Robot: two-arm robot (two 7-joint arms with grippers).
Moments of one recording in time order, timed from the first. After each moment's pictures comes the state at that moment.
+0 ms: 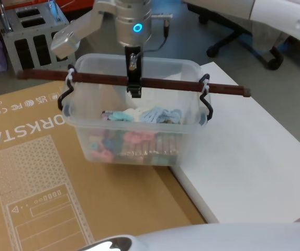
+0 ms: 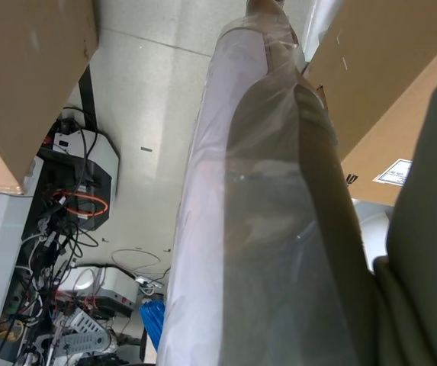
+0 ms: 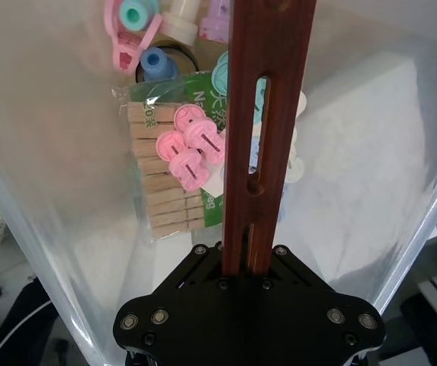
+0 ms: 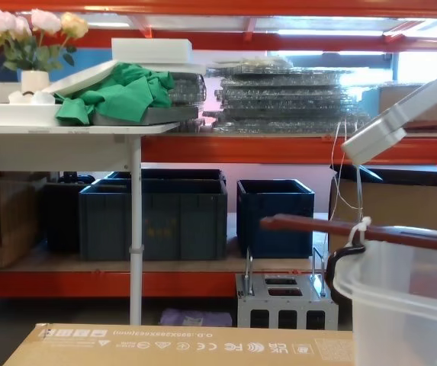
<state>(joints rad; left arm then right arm) -1.47 0.98 1.56 -0.90 0.05 0.15 -1.47 1.39 0.61 -1.41 -1.32 -0.25 -0.36 1.59</state>
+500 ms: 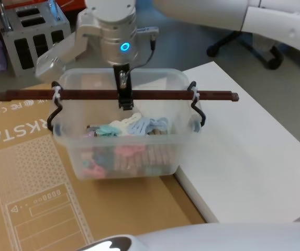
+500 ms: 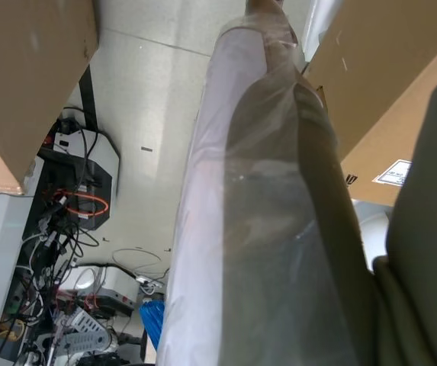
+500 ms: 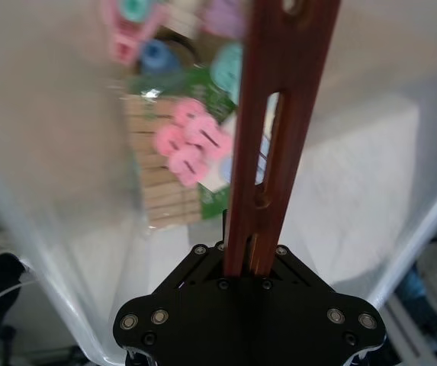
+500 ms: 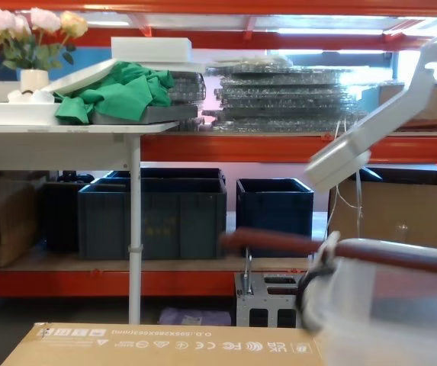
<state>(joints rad) -1.47 0.98 1.56 -0.90 0.05 0.15 -1.47 1.40 0.57 -1.48 -1.41 -0.29 -0.38 1.57</state>
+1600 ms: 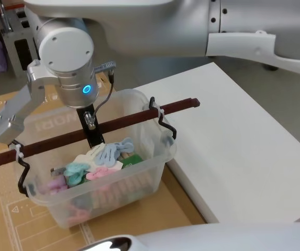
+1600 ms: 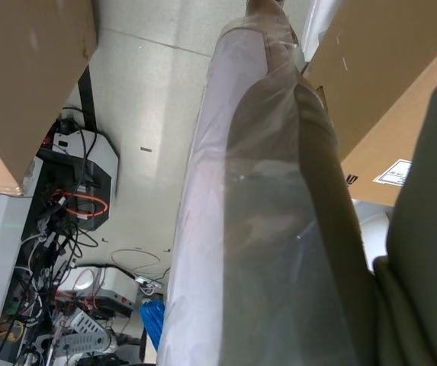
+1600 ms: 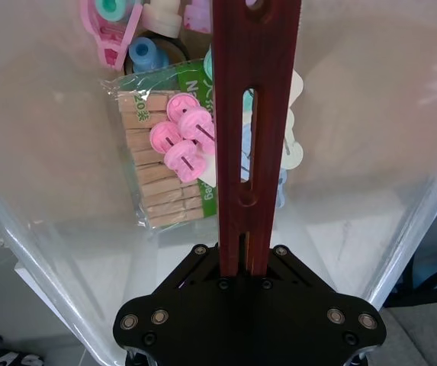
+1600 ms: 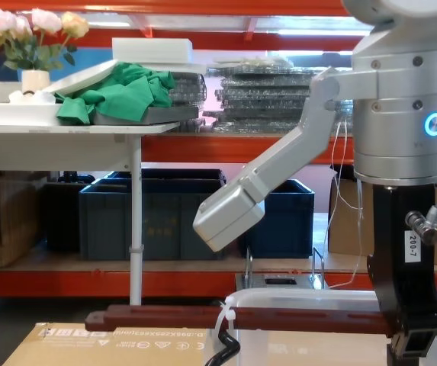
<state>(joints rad) -1.47 0.98 1.56 -0.90 0.05 0.15 -1.47 1.41 0.44 -1.58 -1.45 -0.30 -0.45 1.51</state>
